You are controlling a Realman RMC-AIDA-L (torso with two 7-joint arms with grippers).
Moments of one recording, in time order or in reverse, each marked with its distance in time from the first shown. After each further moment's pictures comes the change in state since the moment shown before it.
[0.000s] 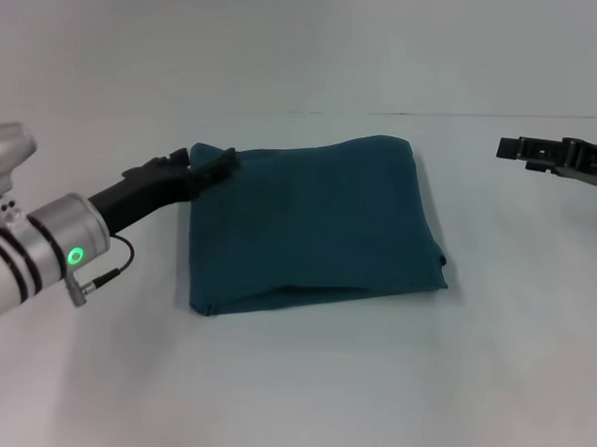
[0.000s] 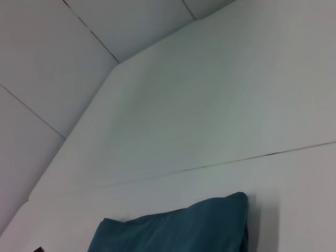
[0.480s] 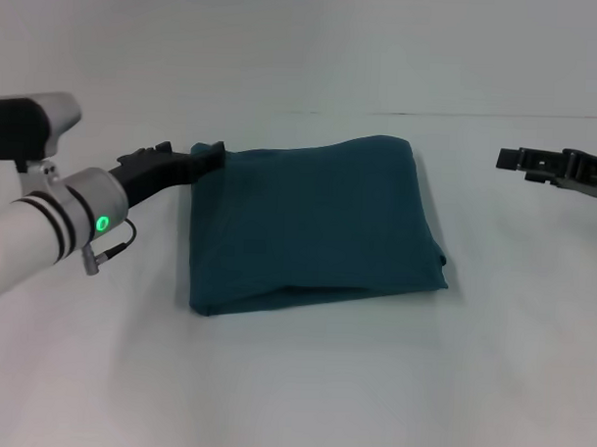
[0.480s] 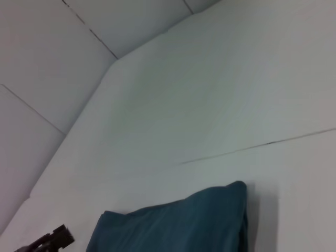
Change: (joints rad) left arm -0.128 -0.006 0.017 -0.043 0.010 -0.356 0.039; right arm -0.017 0.007 -0.001 0.001 0.001 -0.009 0.001
